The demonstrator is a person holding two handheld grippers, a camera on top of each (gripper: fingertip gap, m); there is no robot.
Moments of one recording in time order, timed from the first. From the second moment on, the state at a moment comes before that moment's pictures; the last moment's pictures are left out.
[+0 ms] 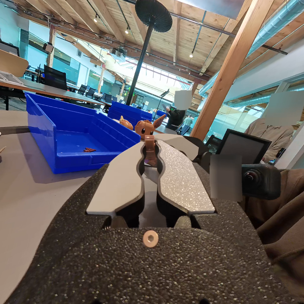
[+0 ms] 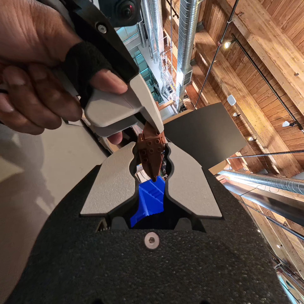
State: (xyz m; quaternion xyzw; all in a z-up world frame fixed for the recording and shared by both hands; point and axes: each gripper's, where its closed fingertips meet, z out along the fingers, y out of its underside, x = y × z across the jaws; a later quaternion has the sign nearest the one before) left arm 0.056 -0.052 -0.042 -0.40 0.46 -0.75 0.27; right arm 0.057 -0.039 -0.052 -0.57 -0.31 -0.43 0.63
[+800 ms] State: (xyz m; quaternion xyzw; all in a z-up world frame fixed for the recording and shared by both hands) left arm 0.050 -0.061 -0.042 -0.35 0.54 -0.68 0.34; right arm 0.052 -0.040 -0.052 -0.60 -0.31 -0.34 0.65
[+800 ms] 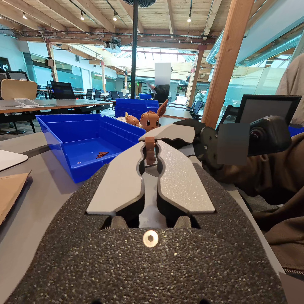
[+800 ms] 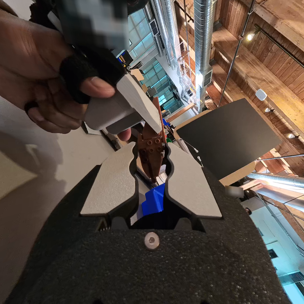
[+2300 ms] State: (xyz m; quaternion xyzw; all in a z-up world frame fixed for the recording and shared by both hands) left arm 0.054 -0.052 -0.046 -0.38 0.51 -0.70 0.32; right arm 0.056 -0.038 -0.055 -0.58 -0.32 -0.42 0.62
